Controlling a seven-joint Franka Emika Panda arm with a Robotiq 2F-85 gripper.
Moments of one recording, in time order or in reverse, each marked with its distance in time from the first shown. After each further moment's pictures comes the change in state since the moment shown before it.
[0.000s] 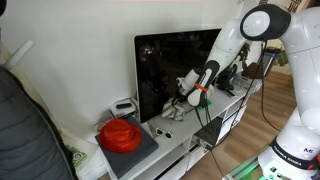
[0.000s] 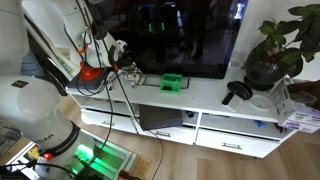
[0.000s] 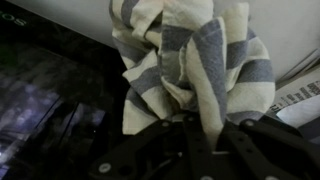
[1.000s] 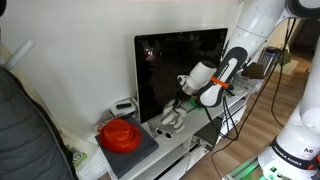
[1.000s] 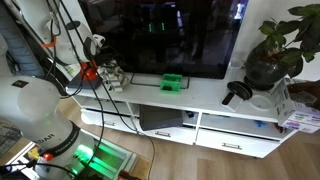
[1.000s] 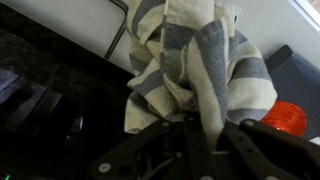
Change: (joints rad) arm 0.014 -0.338 0.151 -0.295 -0.014 -0.085 0.001
